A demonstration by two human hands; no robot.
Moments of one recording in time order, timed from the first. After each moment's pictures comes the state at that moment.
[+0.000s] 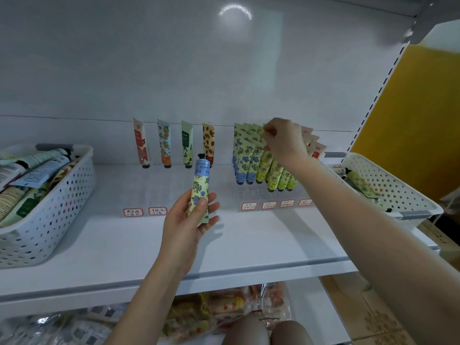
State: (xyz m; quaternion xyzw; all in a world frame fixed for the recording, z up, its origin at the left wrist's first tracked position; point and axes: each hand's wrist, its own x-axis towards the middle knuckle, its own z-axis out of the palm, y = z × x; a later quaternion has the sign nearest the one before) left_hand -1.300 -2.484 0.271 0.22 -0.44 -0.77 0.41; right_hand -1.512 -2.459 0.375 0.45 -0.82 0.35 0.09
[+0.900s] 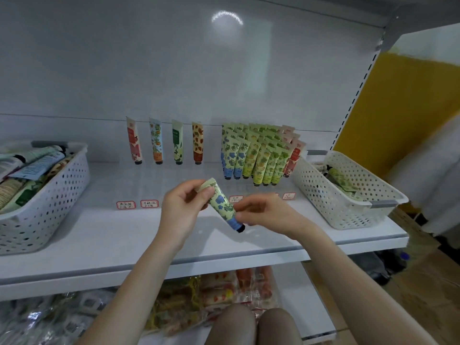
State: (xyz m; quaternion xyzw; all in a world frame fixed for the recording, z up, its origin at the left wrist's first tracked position) left_hand -1.304 -2.469 0.292 0.26 -0.64 -0.59 0.43; right_hand -1.450 -2.360 0.310 0.49 -0.72 0.40 -0.30
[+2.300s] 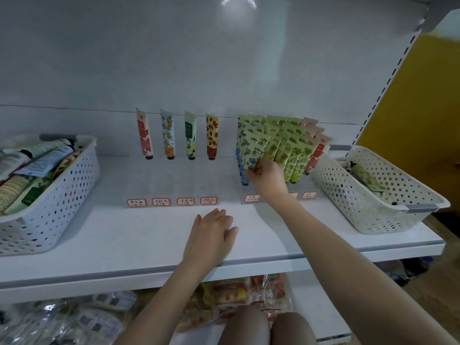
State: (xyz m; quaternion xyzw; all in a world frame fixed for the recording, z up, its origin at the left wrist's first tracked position) left_hand -1.326 -2.489 0.204 0.27 -0.93 -0.16 0.17; right_hand -1.490 -2.461 0.281 0.39 -0.83 0.39 -0.03
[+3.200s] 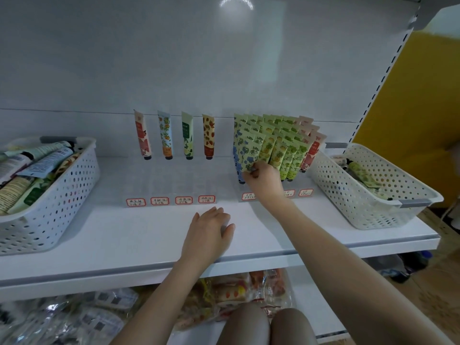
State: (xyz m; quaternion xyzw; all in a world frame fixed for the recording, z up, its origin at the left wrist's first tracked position) left_hand -1.326 -2.485 0.209 0.28 -0.93 -0.18 0.17; right_hand -1.484 -2.456 0.276 0.39 -0.84 0.39 -0.03
